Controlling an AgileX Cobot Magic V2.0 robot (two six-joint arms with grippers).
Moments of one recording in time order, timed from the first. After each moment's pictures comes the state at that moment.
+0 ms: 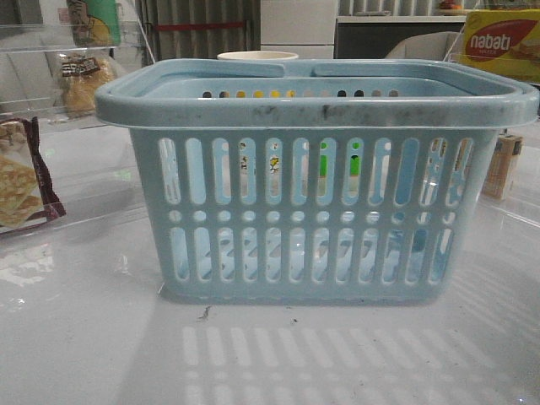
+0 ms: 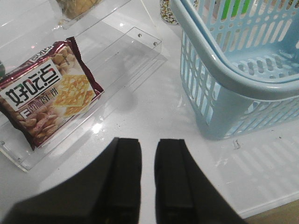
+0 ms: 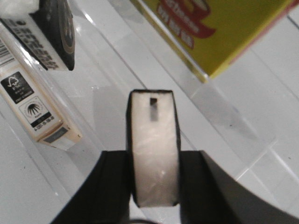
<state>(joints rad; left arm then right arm) -0.28 0.67 -0.70 -0.09 0.69 0.11 -0.20 1.81 -1.41 -0.09 0.52 0.02</state>
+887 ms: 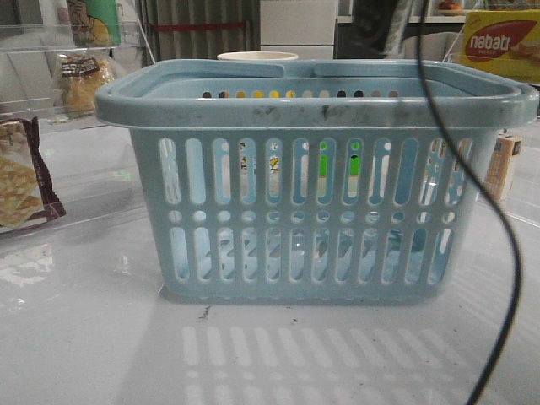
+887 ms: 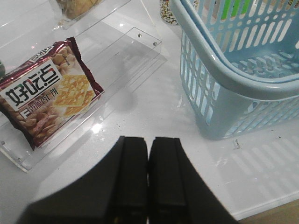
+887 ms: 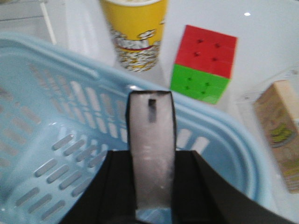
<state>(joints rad) -0.28 0.67 -0.70 -0.09 0.69 0.11 0.39 1.53 -1.41 0.00 0.63 0.01</state>
